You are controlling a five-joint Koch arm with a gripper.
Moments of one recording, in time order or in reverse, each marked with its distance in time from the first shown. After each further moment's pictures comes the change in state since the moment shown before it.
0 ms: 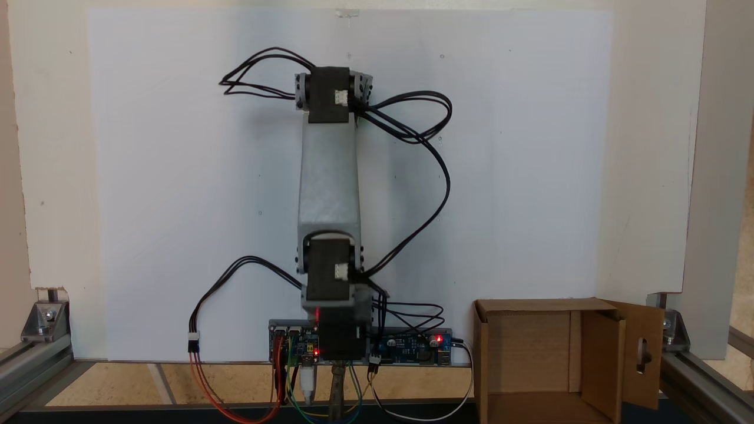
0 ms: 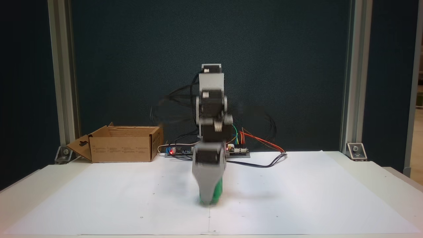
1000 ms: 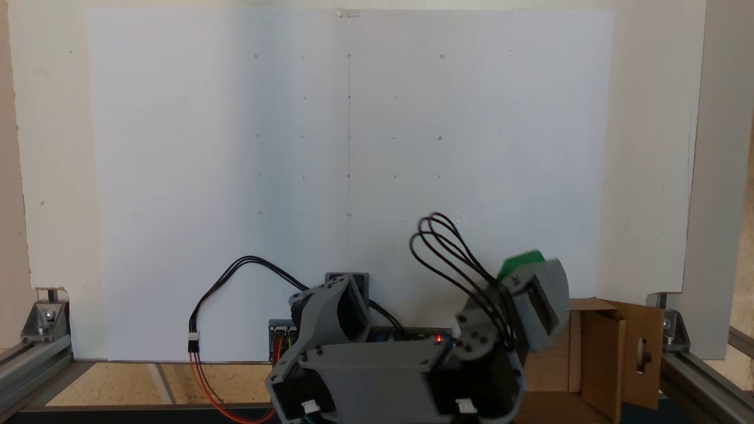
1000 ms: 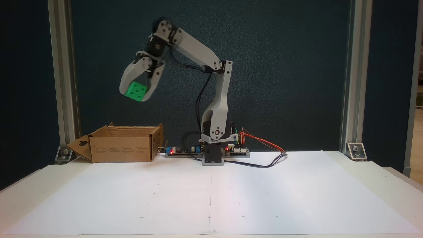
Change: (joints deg) arm 73.1 33.4 -12.0 15.7 -20.8
